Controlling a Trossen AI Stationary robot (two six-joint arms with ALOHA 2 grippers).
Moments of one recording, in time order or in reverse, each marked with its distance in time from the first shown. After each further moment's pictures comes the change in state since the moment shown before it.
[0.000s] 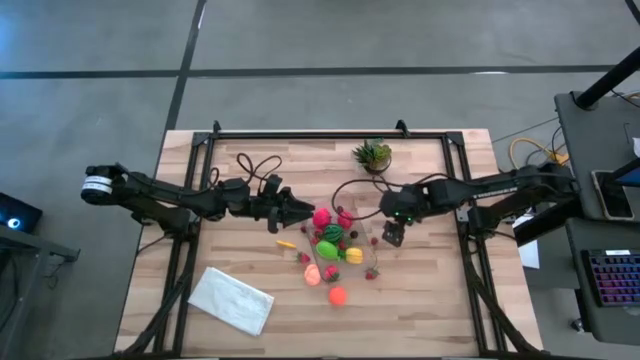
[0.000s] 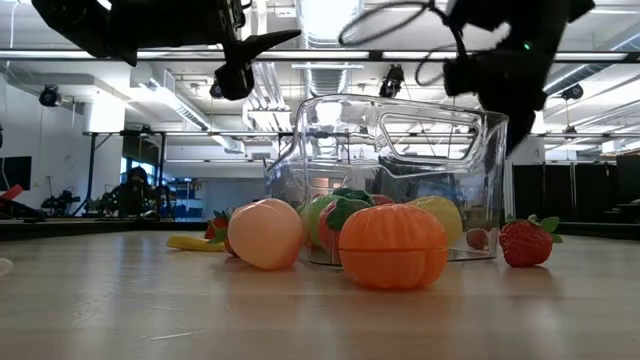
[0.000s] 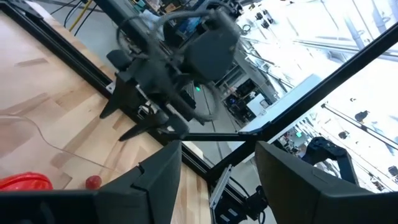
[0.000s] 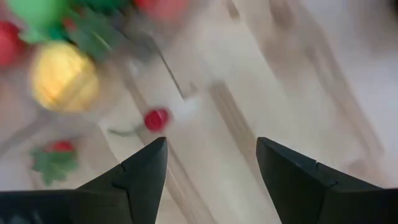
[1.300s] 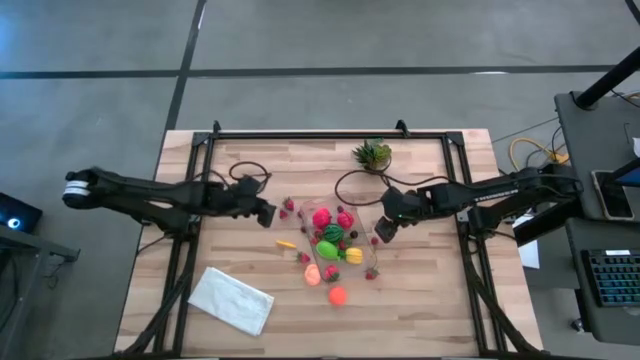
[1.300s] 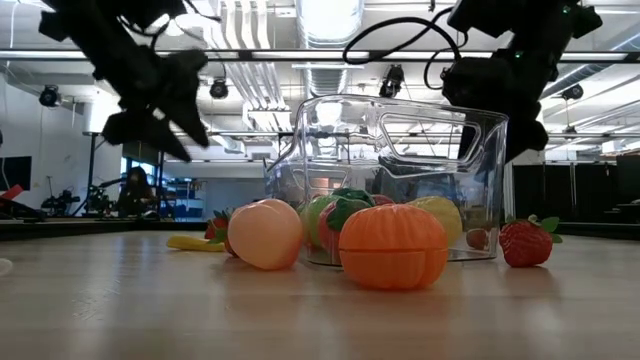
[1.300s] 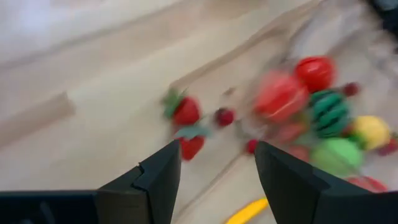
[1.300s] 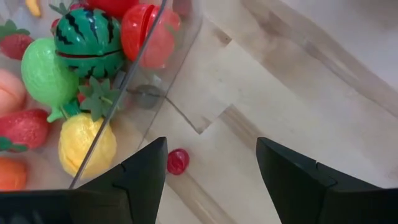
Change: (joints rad) left arm 0.010 -0.227 0.066 -1.225 -0.397 -0.090; right arm 0.008 -0.030 -0.101 0.199 0.048 0.299
